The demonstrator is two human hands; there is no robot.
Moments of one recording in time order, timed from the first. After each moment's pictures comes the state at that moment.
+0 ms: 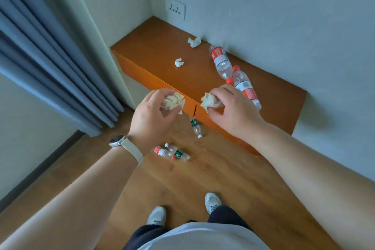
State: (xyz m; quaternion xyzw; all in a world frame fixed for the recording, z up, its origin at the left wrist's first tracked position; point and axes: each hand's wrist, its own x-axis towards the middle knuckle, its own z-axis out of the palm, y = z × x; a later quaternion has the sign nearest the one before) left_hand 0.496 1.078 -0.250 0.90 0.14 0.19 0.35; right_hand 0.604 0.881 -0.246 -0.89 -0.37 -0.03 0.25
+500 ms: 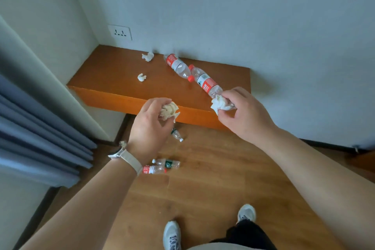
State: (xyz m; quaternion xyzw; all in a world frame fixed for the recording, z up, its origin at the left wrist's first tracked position) left_hand 0.463 1.089 -0.228 0.90 -0.09 0.18 0.38; right_hand 0.478 0.841 -0.196 -0.95 -0.14 -0.14 0.24
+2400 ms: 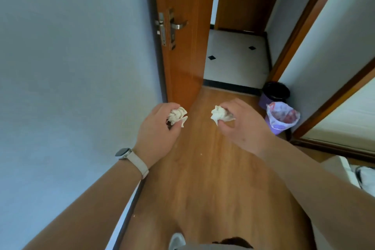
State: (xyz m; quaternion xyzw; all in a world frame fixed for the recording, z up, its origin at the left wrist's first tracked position) left_hand 0.596 0.148 -0.181 0.59 -0.70 -0.15 0.38; right_hand 0.362 0.134 -0.158 -0.78 0.56 -0.25 0.12
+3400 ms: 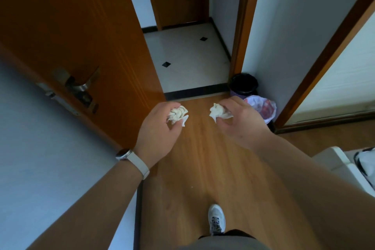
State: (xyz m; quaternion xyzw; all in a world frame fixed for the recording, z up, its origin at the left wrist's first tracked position) left_hand 0.414 -0.200 -0.177 0.49 -0.81 -0.21 0.26; right_hand 0.190 -0.142 -0.197 -0.64 0.70 -0.31 0.11
